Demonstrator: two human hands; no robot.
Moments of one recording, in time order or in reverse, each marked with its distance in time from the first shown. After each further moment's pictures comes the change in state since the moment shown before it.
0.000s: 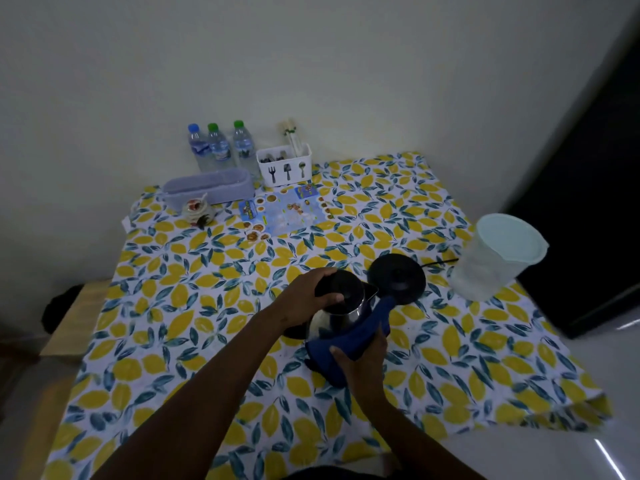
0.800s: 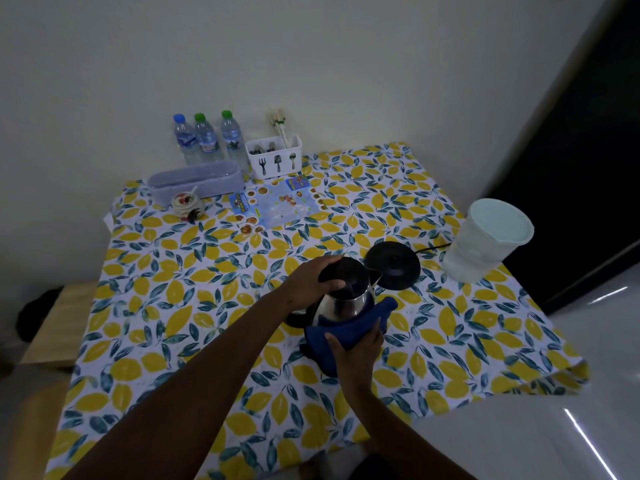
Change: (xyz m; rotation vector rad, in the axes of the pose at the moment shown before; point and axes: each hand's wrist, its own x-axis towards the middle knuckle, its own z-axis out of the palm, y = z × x) left_hand 0.000 -0.010 -0.009 -0.011 -0.065 0.076; right_hand -0.017 0.006 0.039 -0.078 0.171 0.076
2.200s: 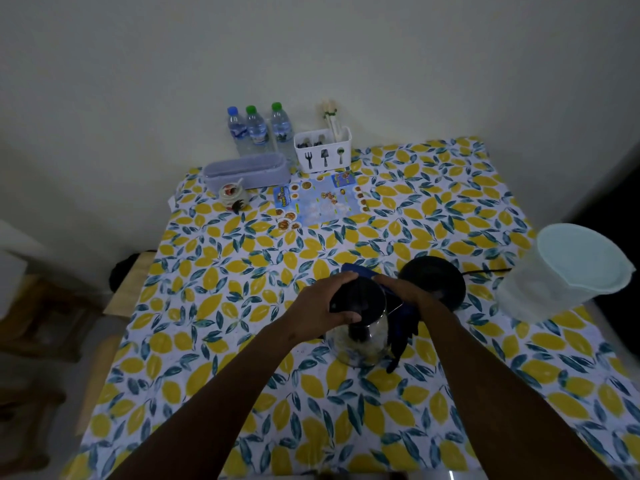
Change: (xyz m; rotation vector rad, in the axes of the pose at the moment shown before) left_hand 0.000 0.002 0.019 0.091 0.135 -0.088; right_hand 0.213 -0.088 -0.039 -0.188 -0.836 0.276
